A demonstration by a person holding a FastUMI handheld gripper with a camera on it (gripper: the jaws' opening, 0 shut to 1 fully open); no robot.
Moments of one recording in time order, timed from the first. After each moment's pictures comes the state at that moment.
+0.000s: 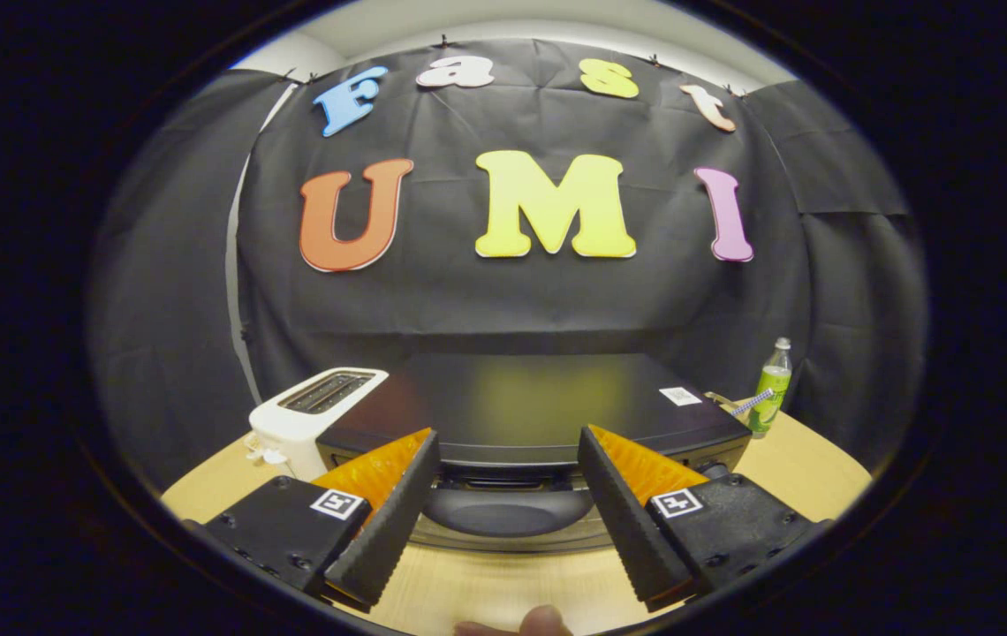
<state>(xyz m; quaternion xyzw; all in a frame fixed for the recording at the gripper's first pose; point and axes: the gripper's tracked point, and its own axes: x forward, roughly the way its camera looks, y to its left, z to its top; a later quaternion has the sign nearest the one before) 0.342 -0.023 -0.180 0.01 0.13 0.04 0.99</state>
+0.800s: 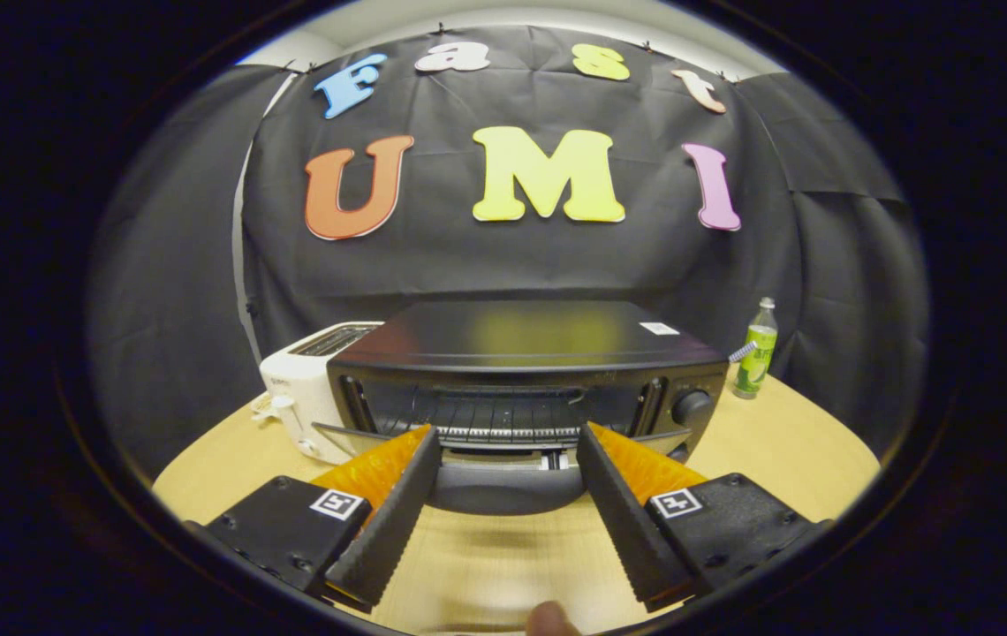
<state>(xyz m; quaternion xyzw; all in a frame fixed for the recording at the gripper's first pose) 0.268 -0.033 -0.227 0.00 0.17 0.04 0.98</state>
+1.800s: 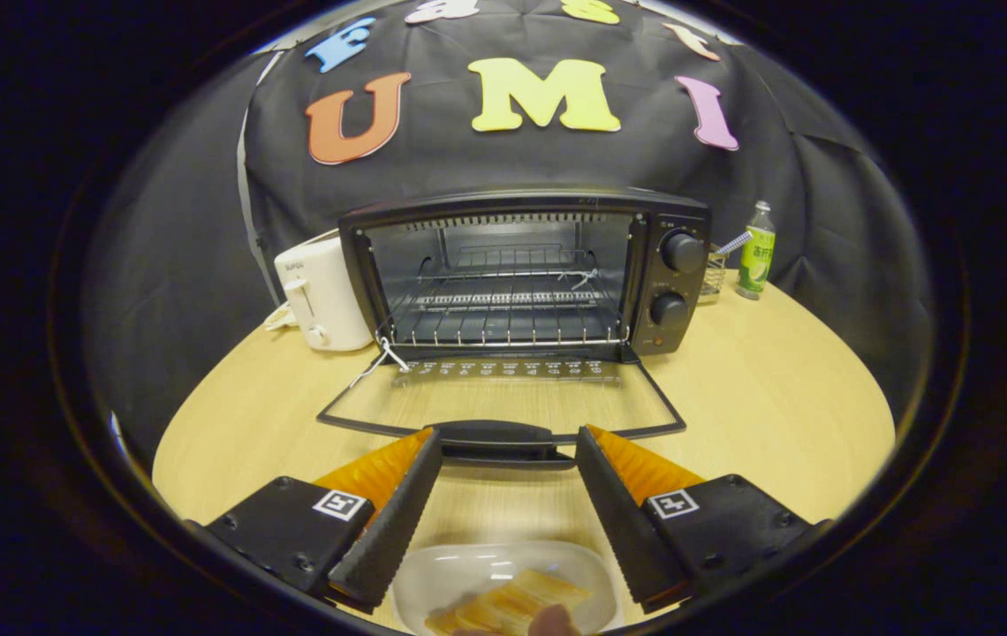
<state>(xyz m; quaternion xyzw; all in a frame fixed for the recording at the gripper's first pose) 0.195 -0.040 -0.305 0.02 0.31 0.05 0.95</state>
